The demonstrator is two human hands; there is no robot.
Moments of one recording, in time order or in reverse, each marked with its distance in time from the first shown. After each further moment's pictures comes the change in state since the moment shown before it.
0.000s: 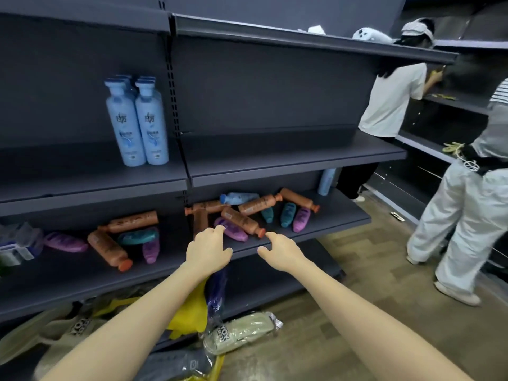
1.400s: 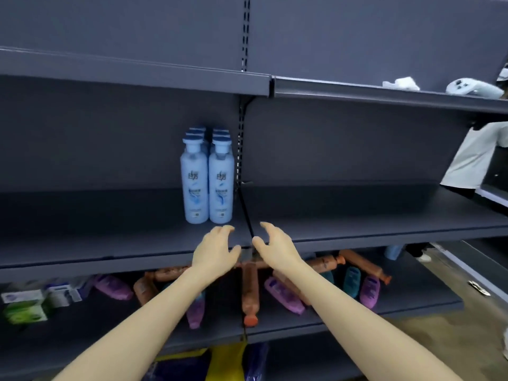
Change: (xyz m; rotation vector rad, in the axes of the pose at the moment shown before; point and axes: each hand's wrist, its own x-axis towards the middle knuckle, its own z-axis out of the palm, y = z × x) left_hand 0.131 -0.114 -0.107 -0.187 0.289 -0.026; right_hand 0.154 -0.184 -0.030 0.264 0.133 -0.335
